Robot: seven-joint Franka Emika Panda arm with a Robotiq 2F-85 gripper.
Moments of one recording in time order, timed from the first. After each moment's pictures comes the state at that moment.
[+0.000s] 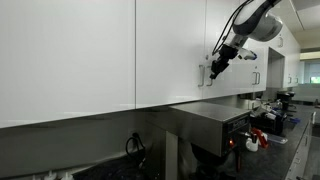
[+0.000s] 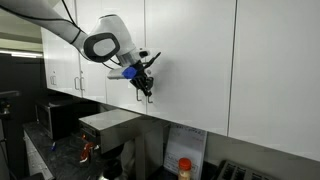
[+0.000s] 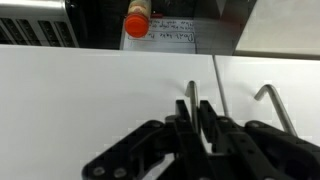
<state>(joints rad) 0.04 -0.37 -0.26 -2.47 0.05 2.68 -0.38</state>
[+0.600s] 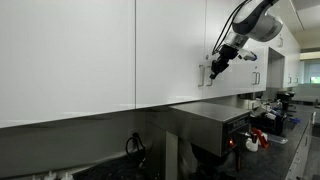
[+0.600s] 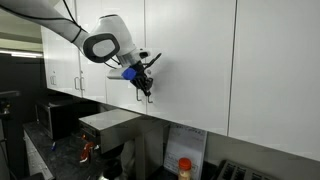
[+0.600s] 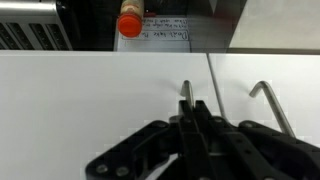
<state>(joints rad) 0.04 -0.37 -0.27 -2.47 0.11 2.68 -0.41</state>
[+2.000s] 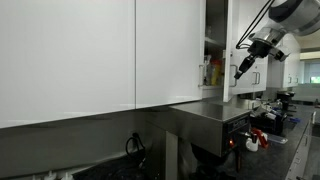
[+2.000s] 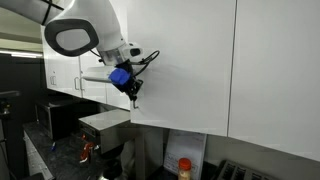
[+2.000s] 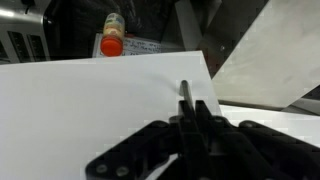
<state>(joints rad) 0.06 -0.69 -0.51 -2.63 0.13 2.43 -0.81</state>
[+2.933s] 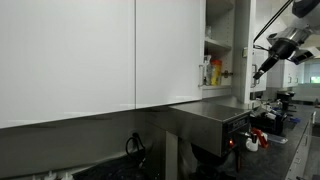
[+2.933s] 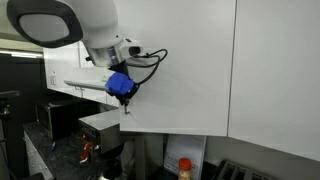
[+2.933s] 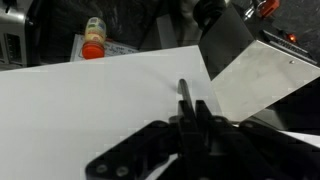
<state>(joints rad) 0.01 -0.78 -0.70 -2.59 0.15 2.17 -1.14</state>
